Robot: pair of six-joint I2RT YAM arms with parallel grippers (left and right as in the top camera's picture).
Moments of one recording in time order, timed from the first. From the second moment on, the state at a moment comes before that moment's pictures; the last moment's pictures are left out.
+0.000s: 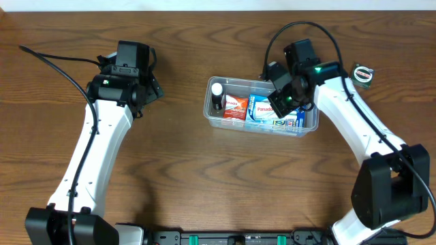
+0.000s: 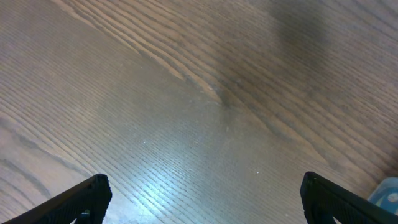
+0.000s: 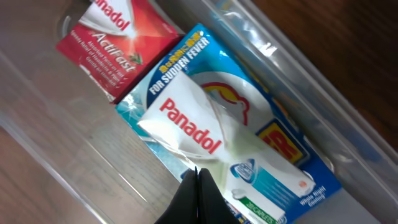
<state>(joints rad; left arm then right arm) -0.13 1.52 1.33 -0.96 -0.35 -0.59 0.29 1.79 1.40 -0.91 -0.19 -0.27</state>
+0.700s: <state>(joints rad) -0.13 1.52 1.33 -0.96 -0.35 -0.59 0.29 1.83 1.33 -0.82 -0.06 -0.11</state>
